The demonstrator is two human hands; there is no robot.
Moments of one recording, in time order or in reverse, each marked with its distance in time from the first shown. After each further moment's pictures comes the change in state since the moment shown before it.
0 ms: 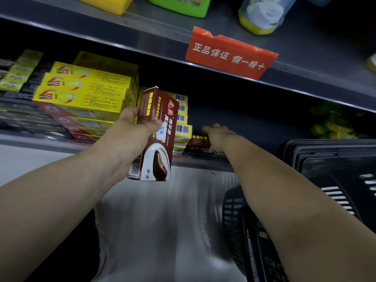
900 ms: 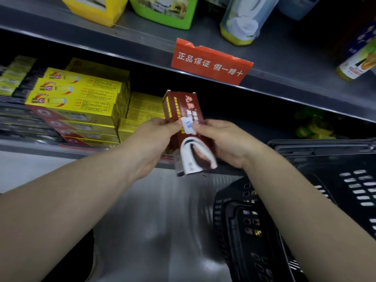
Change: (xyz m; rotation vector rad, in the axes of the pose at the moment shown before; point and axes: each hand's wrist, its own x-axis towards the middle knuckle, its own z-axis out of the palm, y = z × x) left_hand -0.022 0.014 0.049 -0.101 -0.203 -0.079; right_hand -0.120 -0.016 -0.042 1.562 -0.053 -0.140
